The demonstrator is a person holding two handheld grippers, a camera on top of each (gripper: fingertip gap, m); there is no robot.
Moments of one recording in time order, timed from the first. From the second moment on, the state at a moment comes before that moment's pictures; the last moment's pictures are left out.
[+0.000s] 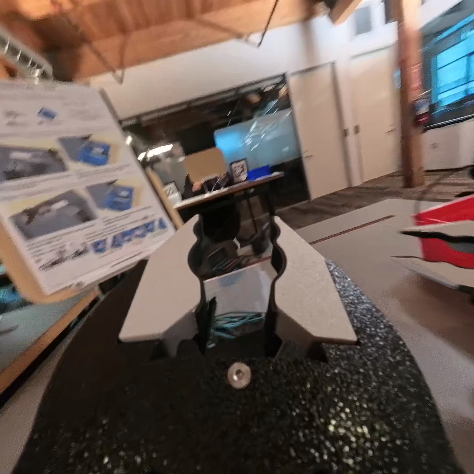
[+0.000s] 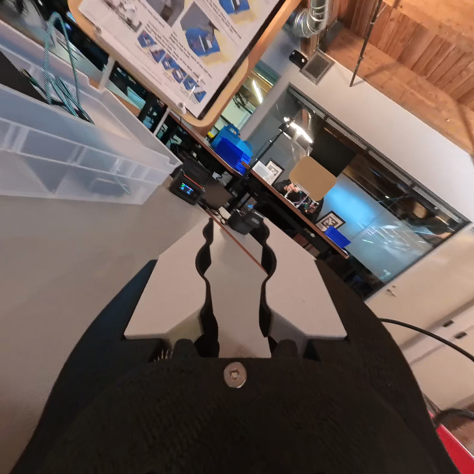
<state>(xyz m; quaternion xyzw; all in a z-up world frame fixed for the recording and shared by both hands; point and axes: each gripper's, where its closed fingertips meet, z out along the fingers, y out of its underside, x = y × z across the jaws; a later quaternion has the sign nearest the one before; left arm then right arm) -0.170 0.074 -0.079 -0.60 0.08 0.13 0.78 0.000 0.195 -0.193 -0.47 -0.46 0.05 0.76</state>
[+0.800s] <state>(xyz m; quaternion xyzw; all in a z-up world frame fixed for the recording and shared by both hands) -0.242 0.194 -0.277 -0.85 0.51 0.09 0.09 0.004 0.205 -0.204 -0.50 -0.46 0.08 0.73</state>
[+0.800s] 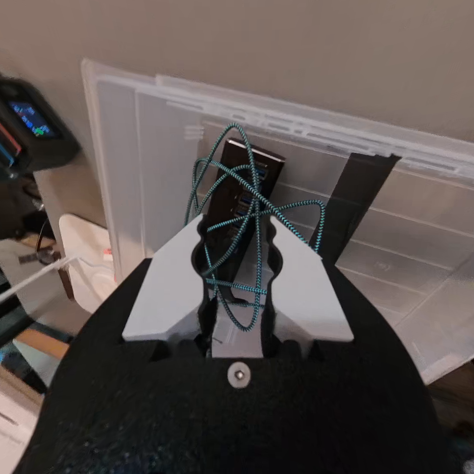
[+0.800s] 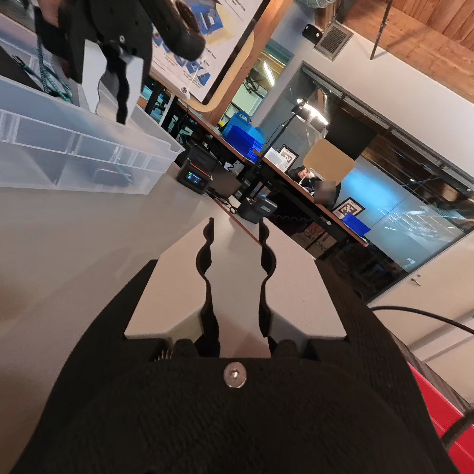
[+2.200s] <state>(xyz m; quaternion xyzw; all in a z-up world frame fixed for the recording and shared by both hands) -0.265 0.191 -0.271 -0.80 0.55 0.19 0.12 -0.020 0.196 -0.227 -0.50 -0.52 0.09 0.69</state>
